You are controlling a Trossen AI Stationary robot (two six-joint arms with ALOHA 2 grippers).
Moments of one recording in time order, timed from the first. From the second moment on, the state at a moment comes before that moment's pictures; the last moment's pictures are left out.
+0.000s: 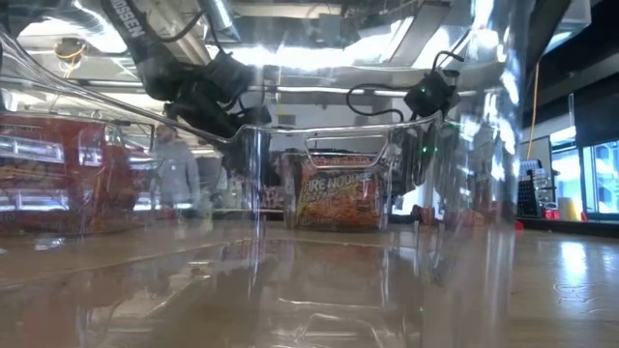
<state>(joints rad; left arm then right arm) 0.49 1.64 0.72 0.34 -0.04 0.02 -0.53 1.63 0.57 0.46 0.08 0.00</state>
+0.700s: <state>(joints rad) 0.36 1.73 0.70 0.38 -0.14 -0.02 -0.43 1.62 0.56 0.43 0.06 0.00</state>
